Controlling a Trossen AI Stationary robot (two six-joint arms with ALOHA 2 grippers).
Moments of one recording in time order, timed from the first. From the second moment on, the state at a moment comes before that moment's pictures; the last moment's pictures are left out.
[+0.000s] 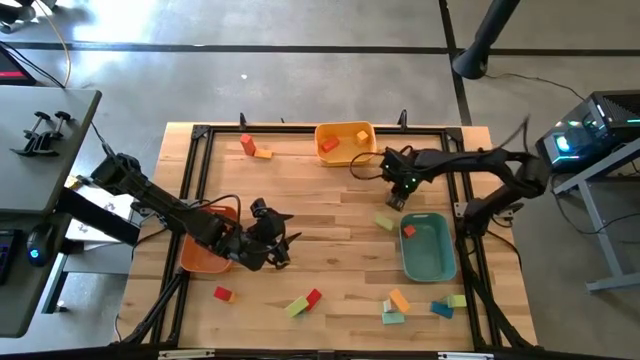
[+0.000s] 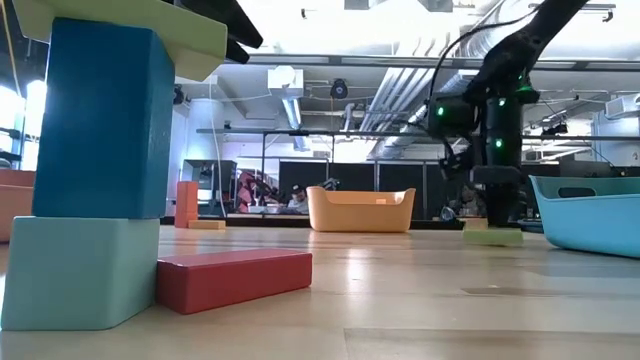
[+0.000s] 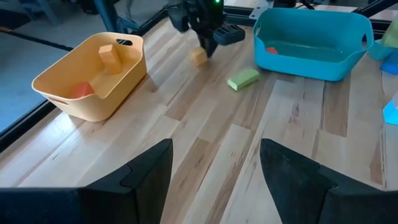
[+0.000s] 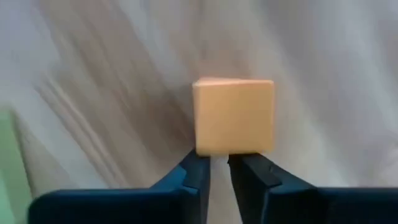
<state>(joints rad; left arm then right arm) -0.48 1.40 0.96 -0.33 -0.85 -0.52 -0.49 1.50 0.74 -0.64 0.03 0.04</state>
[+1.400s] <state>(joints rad) -0.46 1.40 0.96 -0.32 -0.85 -0.52 -0.40 1.41 0.36 0.15 0.29 0.41</state>
